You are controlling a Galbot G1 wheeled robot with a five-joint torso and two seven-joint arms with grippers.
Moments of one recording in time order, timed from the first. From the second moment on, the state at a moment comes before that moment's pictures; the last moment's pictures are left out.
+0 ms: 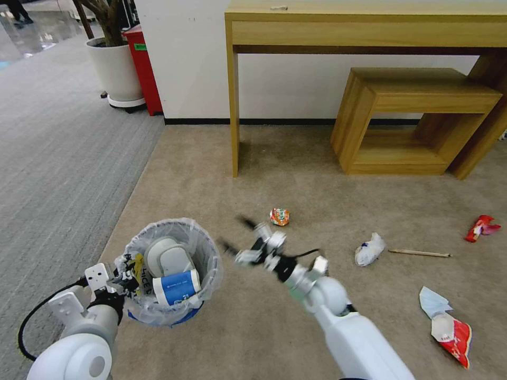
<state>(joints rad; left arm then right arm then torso) 1.56 -1.48 -0.81 -2.33 -0.66 0.69 -0.34 -1.06 1.32 0.24 1.64 0.53 0.27 -0.48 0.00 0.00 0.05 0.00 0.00</state>
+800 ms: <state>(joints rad) 1.56 -1.46 -0.88 -2.29 -0.66 0.64 -0.38 -1.37 1.37 0.72 1.79 0.27 0.37 -0.13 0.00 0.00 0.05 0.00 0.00</state>
